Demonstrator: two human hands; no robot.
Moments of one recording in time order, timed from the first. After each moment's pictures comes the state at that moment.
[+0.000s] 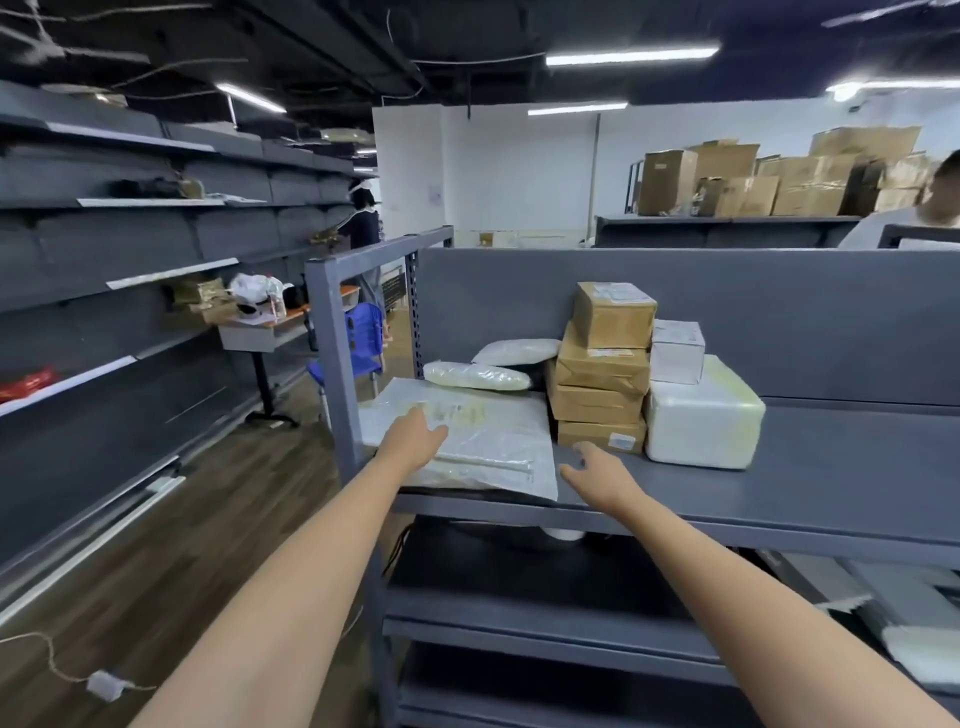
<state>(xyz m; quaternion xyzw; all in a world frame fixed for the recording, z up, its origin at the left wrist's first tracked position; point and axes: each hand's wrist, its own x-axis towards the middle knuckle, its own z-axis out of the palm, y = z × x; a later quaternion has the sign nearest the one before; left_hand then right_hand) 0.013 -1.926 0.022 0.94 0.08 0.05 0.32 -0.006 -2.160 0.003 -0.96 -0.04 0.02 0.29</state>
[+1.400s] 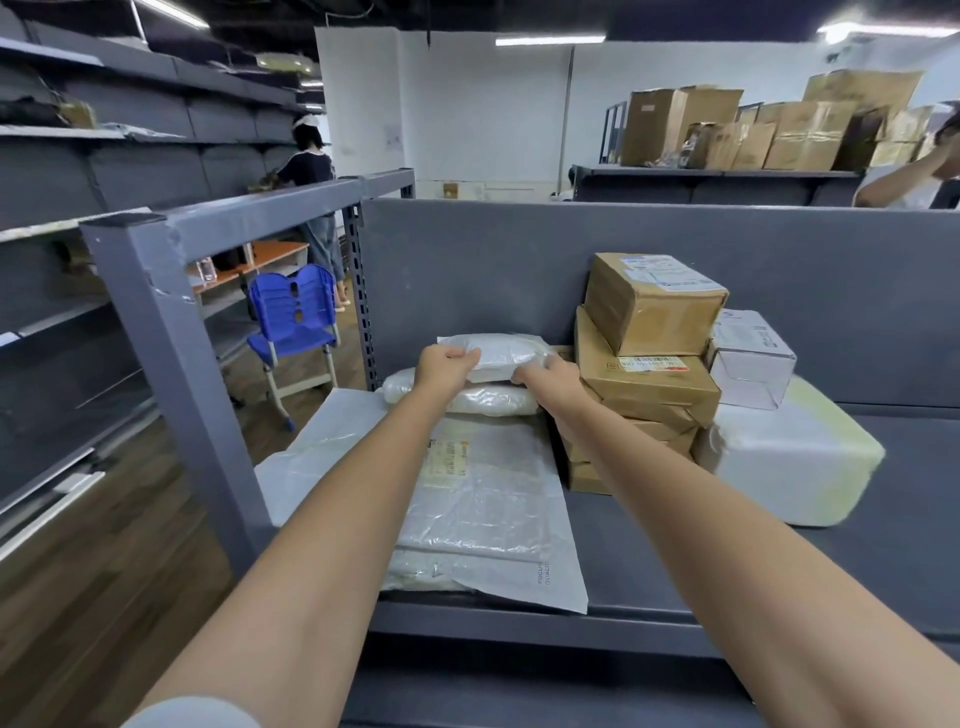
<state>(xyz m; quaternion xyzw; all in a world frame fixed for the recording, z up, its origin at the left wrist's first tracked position) 0.268 -1.960 0.021 0.80 0.08 0.07 0.59 0.241 -2.089 0.026 -0.83 0.08 -0.01 0.56</state>
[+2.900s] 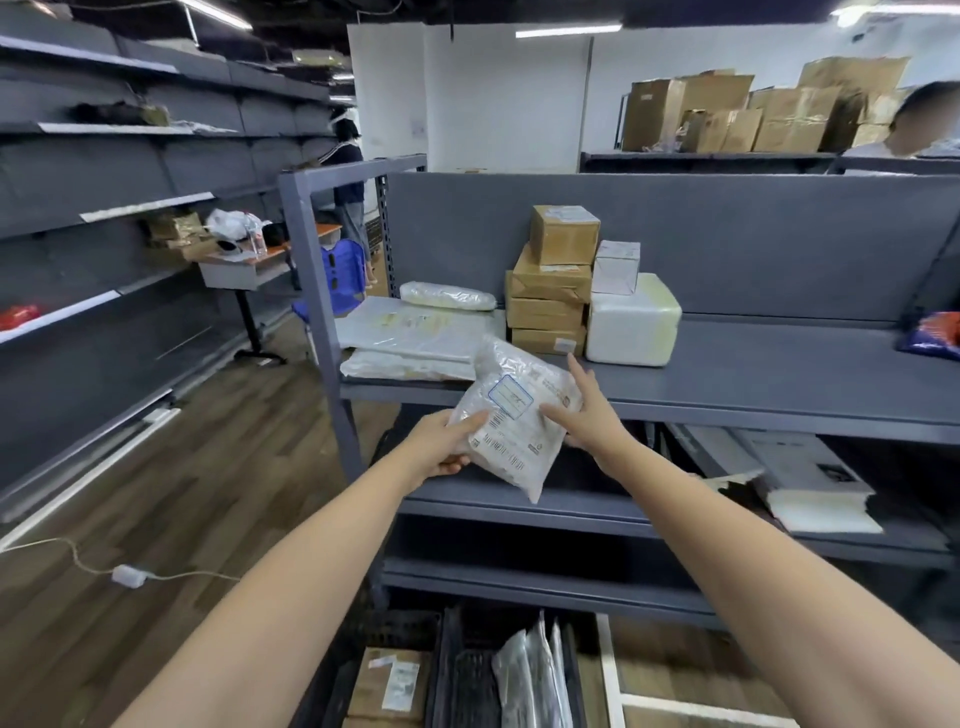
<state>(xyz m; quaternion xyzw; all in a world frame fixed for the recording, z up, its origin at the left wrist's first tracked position) -0.138 -2.020 -0.034 0.77 0.05 -0.10 0.62 -0.111 -2.222 -0.024 -0.79 -0.07 0.01 0.61</state>
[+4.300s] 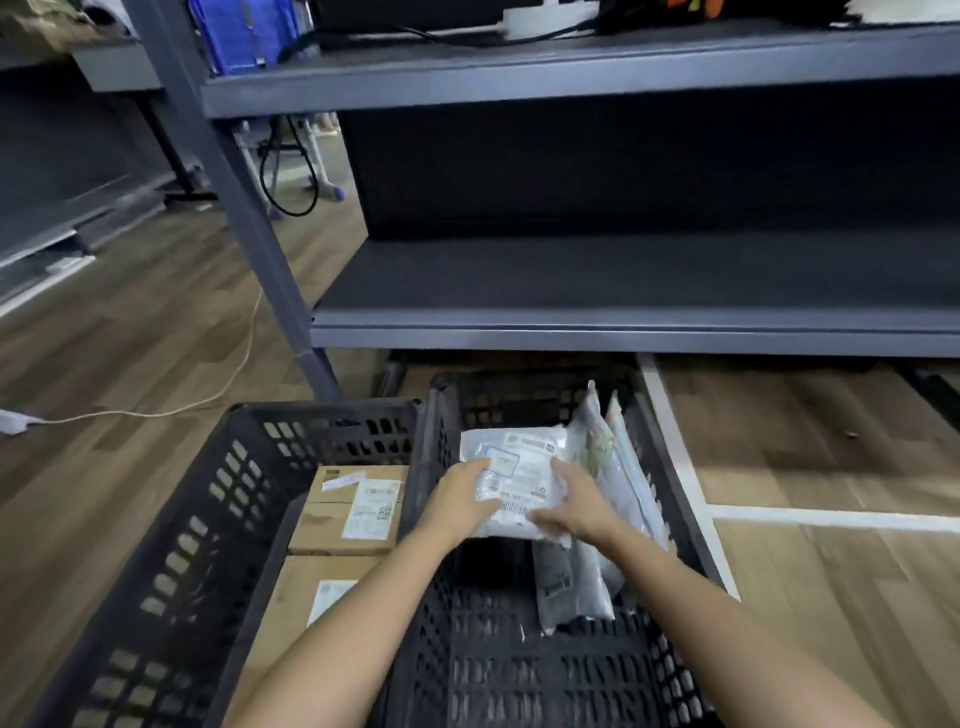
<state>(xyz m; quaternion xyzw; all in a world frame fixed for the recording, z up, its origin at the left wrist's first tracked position) -0.111 -2.025 -0.779 0.94 0.00 -0.14 0.32 -0.107 -2.196 -0.789 -0.88 0.03 0.20 0.42</state>
